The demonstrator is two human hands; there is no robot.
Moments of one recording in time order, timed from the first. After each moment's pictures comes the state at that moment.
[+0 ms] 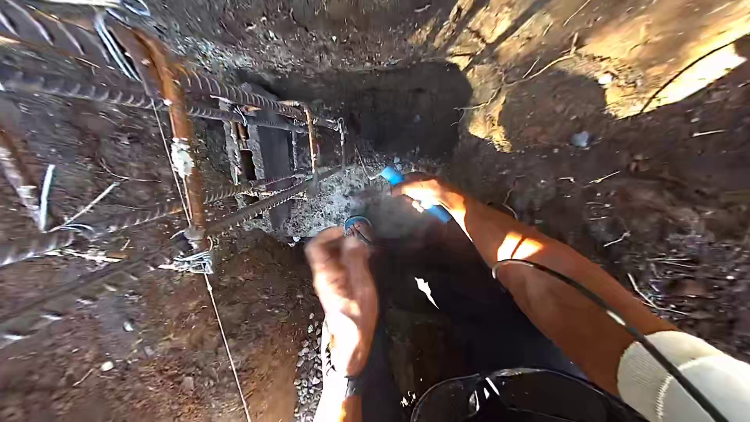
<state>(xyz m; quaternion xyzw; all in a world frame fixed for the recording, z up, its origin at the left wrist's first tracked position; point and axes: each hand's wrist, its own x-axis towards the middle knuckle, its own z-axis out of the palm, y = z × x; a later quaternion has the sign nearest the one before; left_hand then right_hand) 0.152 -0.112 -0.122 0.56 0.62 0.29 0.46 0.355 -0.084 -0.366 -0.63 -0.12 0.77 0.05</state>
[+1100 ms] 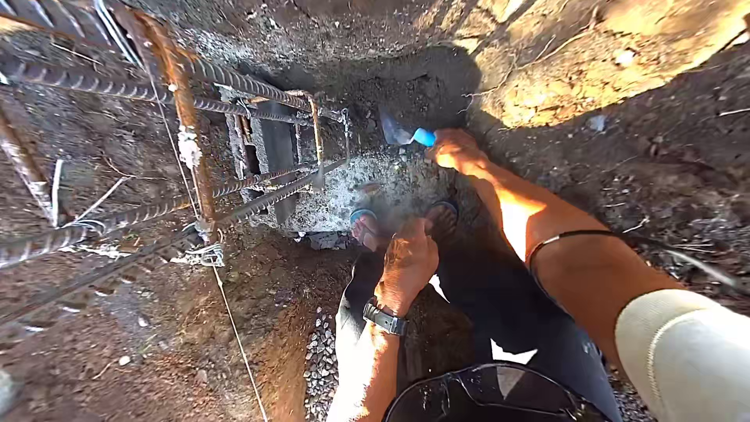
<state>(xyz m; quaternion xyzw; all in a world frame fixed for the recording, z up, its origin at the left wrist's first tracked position) 0.198 -0.134 -0.197 0.68 0.50 -0.17 0.51 0.410 -0.062 -0.398 -0.79 -0.40 0.45 -0.12</state>
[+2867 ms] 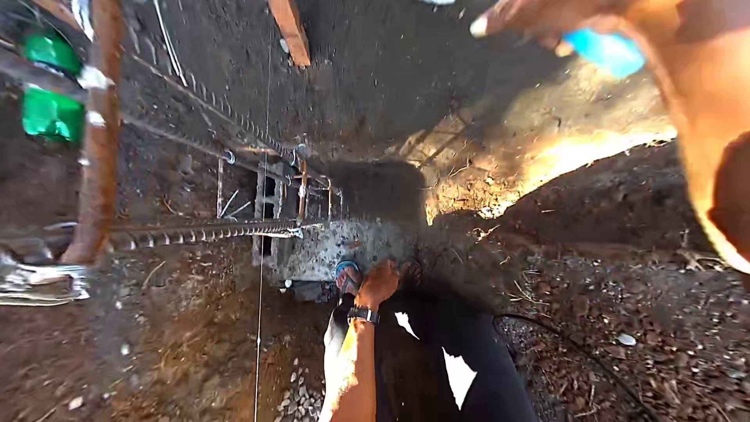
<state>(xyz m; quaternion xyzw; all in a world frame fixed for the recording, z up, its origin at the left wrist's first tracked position) 0.189 -0.116 -0.183 0.62 0.48 -0.24 0.57 0.565 0.086 0.066 -0.83 -0.44 0.31 0.13</state>
